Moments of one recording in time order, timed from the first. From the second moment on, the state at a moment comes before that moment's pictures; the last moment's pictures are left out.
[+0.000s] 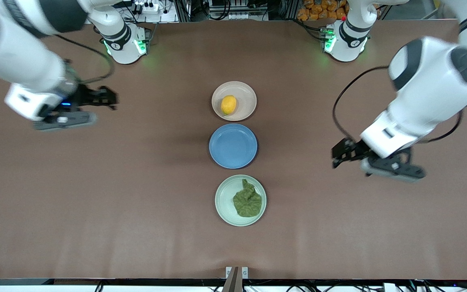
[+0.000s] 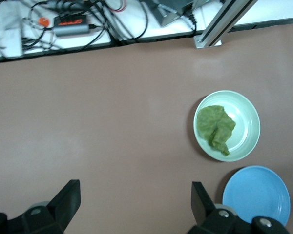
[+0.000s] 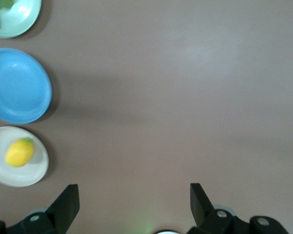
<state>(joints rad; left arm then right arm) -0.16 0.34 -0.18 -1.49 -0.06 2.14 -0.08 0.28 0.14 0.07 -1.53 0.03 1.49 0.18</state>
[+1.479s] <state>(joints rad) -0.50 0.85 -0.07 -1.47 0.06 2.91 -0.07 0.84 0.46 0.08 -1.77 0.04 2.00 0.86</state>
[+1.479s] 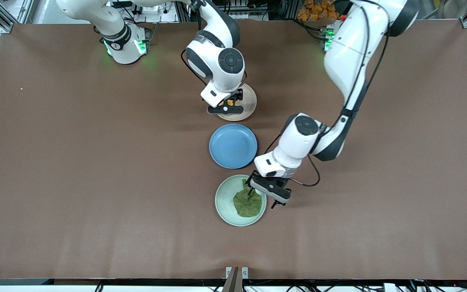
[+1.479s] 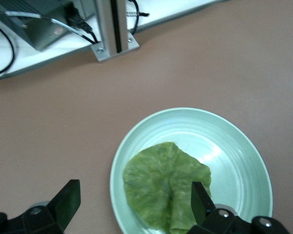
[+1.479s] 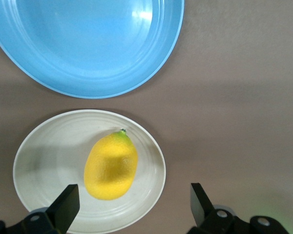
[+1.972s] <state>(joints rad) -0.60 0.93 0.00 -1.41 0.06 2.92 -0.07 0.86 0.49 0.08 -1.86 0.04 2.17 0.90</state>
